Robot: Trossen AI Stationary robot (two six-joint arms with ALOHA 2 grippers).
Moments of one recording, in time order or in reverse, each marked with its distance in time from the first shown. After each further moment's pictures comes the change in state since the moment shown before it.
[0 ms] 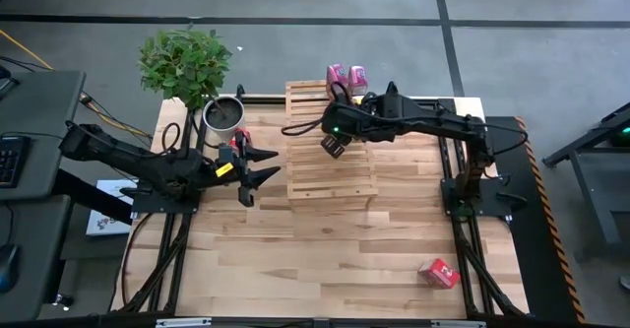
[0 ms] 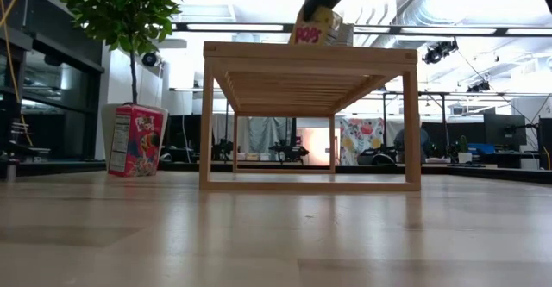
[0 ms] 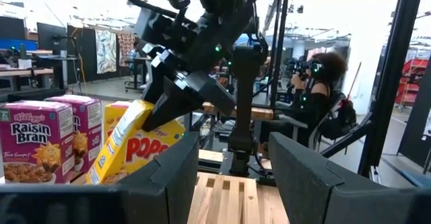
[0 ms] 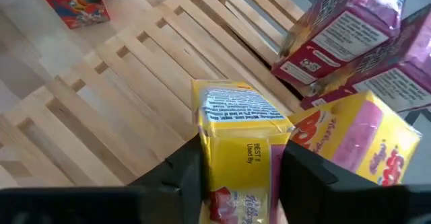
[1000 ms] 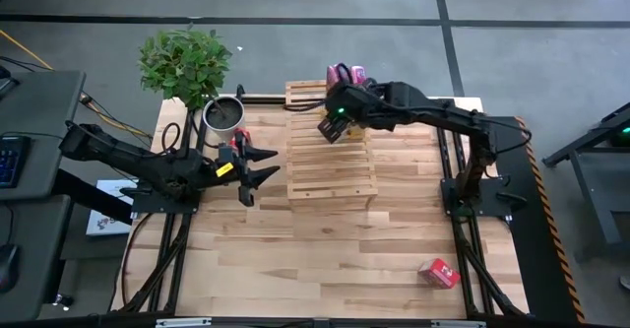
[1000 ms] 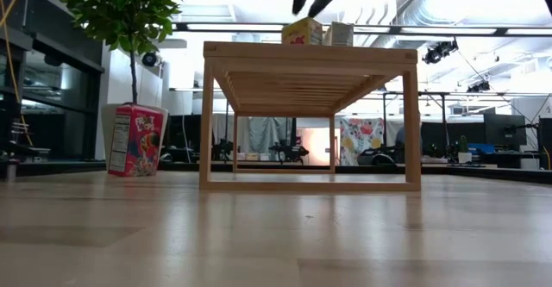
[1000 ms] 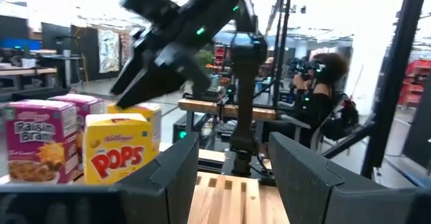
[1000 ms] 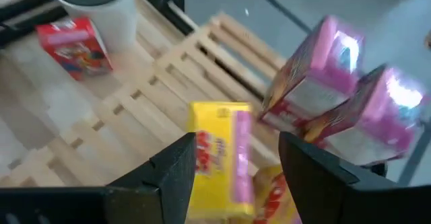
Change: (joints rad) left arm 0.000 0.000 0.000 0.000 -0.012 -0.002; right arm -0.059 -0.027 0.006 0.142 0.011 -0.087
